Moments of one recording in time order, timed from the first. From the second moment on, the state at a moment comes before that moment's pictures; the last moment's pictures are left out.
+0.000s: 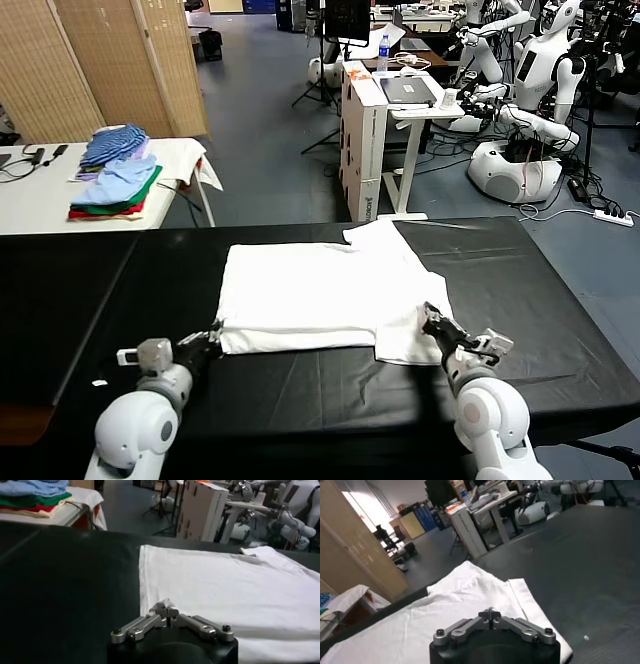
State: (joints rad) left arm 1.35 -1.34 -0.59 -2.07 -0.42 0.74 -0.09; right arm -1.26 1.39 0.52 1.98 0.70 -0.50 0.33
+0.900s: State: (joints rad) left arm 1.51 -1.36 -0.60 -2.23 -0.36 0.74 -0.10; right arm -1.49 1.34 0.52 2.15 0.46 -0.57 0.31
